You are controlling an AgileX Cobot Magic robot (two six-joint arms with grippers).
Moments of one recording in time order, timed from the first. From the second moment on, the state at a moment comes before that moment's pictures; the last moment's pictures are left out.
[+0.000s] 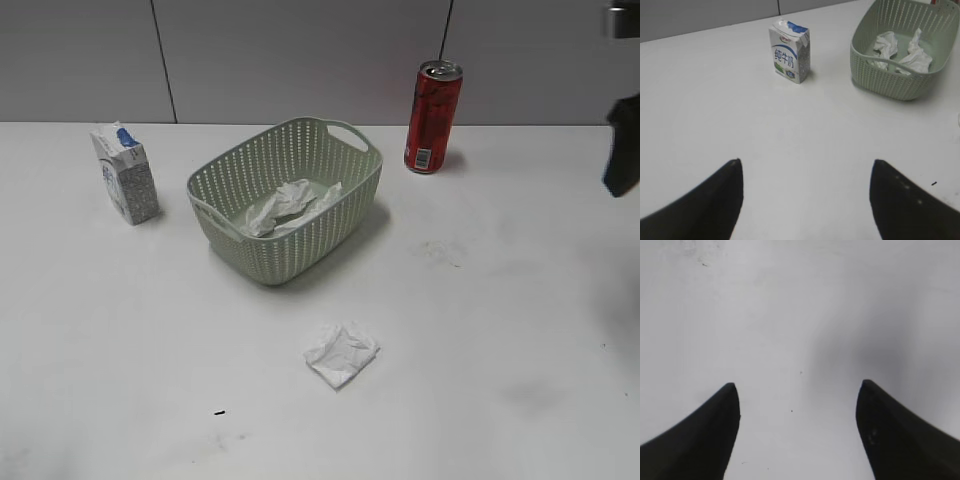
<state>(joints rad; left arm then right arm) -0.13 0.56 -0.62 -0.30 0.80 0.34 0.05 1.62 -1.31 0.05 1.12 -0.14</state>
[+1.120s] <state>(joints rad) -0.83 1.86 -1.37 -0.21 0.84 0.39 -0.04 0.33 -0.44 0.12 0.93 -0.14</state>
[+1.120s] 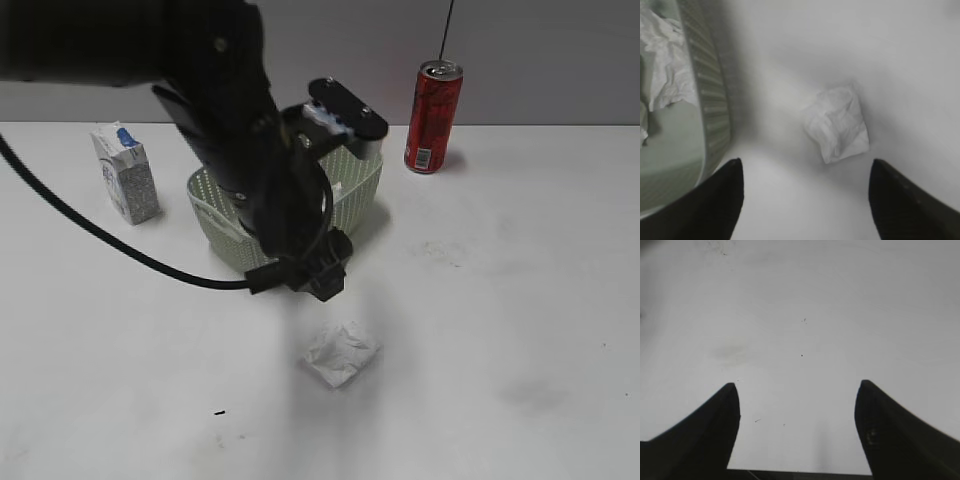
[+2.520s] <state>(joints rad) -0.91 2.08 -1.82 -0.08 1.02 0.33 -0.04 0.03 -0.43 0.14 0.94 -0.14</state>
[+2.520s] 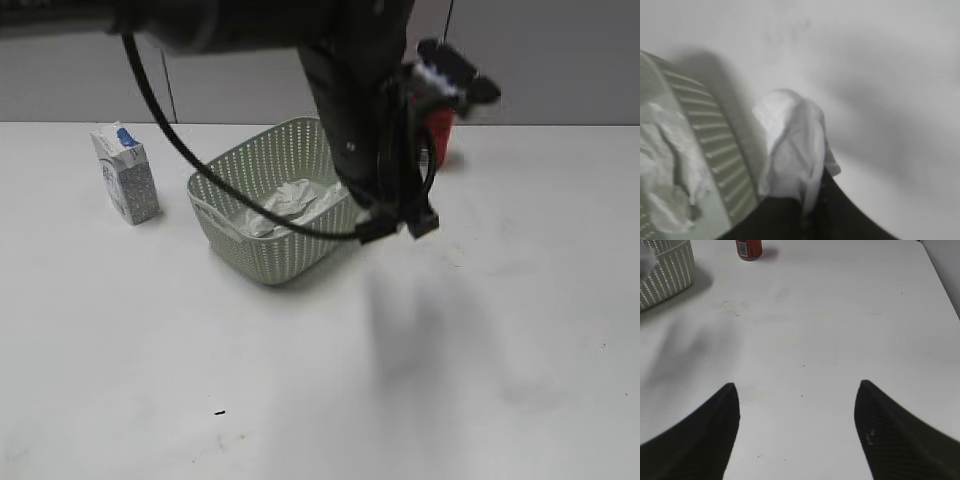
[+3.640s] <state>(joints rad) -0.55 2.16 -1.90 -0.20 1.08 0.29 -0.04 0.03 -0.43 0.14 0.94 -0.14</state>
